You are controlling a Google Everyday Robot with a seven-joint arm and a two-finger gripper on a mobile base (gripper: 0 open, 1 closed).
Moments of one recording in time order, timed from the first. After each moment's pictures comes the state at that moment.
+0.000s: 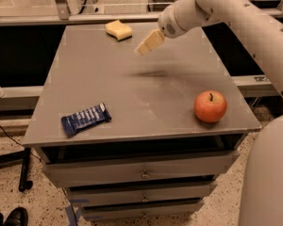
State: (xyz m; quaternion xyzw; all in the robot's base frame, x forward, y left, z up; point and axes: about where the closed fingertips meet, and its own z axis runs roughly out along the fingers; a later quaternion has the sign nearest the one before) arm 0.764 -0.045 0.908 -0.50 0.74 0.12 0.44
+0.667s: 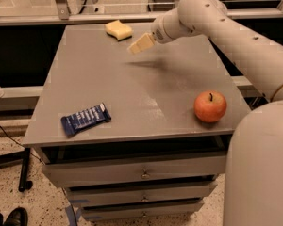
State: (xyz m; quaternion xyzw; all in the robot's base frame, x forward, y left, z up) arm 0.815 -0.034 0.874 -0.41 0.78 0.10 0.46
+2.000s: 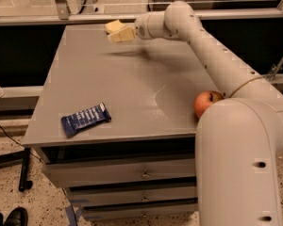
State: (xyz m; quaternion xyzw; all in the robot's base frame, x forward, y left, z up) arm 0.878 0.032 0.879 -0.35 0.73 0.22 0.54
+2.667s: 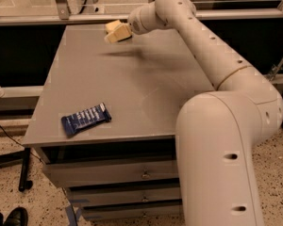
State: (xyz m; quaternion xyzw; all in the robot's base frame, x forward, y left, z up) arm 0.879 0.050 0.882 -0.42 0.74 0.17 0.50
